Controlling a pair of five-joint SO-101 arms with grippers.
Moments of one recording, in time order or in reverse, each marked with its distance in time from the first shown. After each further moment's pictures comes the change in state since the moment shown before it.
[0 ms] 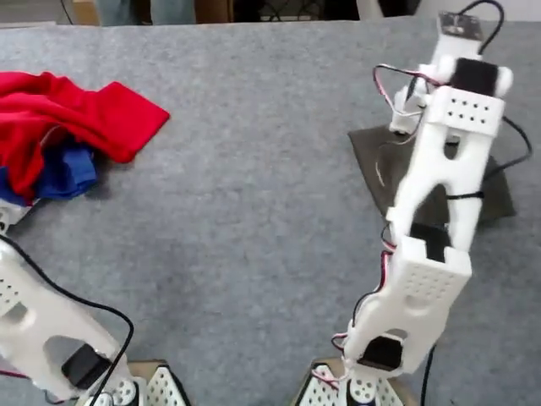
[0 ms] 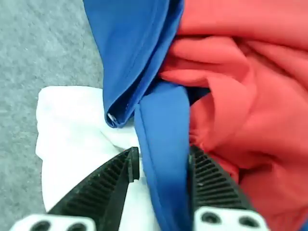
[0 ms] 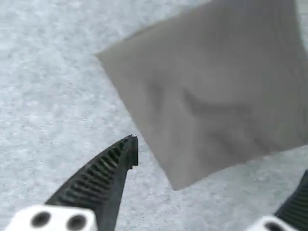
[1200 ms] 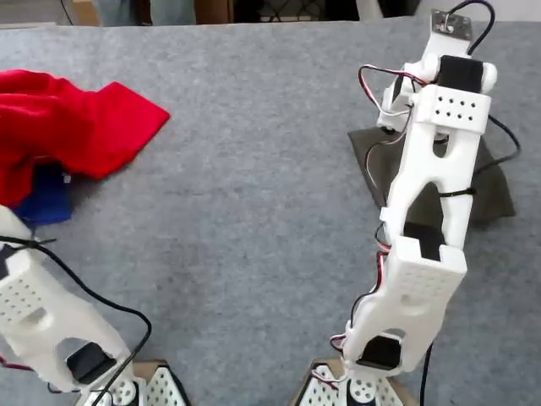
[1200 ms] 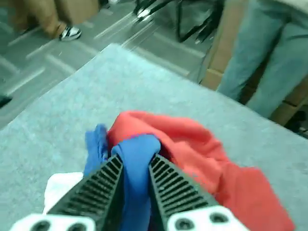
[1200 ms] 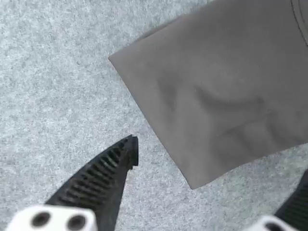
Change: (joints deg) left arm 11.8 -13.6 -42.4 23.5 0.0; right arm -1.1 0.0 0.0 0.3 -5.4
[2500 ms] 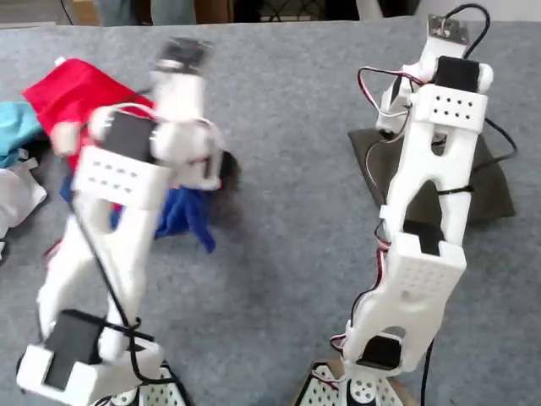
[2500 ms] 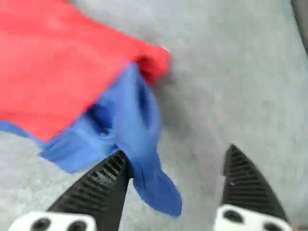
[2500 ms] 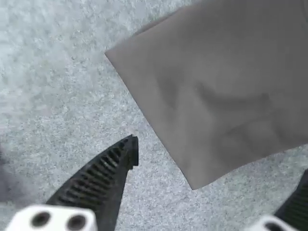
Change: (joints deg) left arm 48.5 -37.6 81.8 -6.4 8.4; right arm 0.0 3.1 0.0 0.0 0.0
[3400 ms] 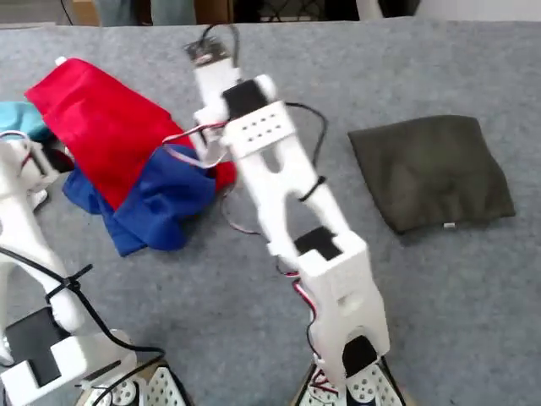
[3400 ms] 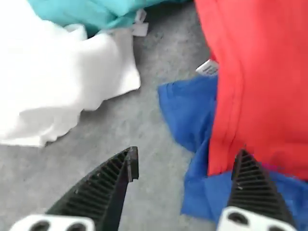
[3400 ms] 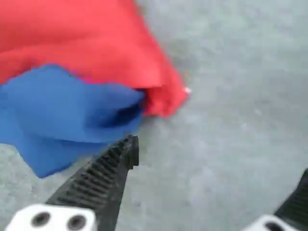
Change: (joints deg) left arm -41.1 3.5 19.0 -21.2 -3.2; right arm -44.6 7.4 -0.1 -8.4 0.0
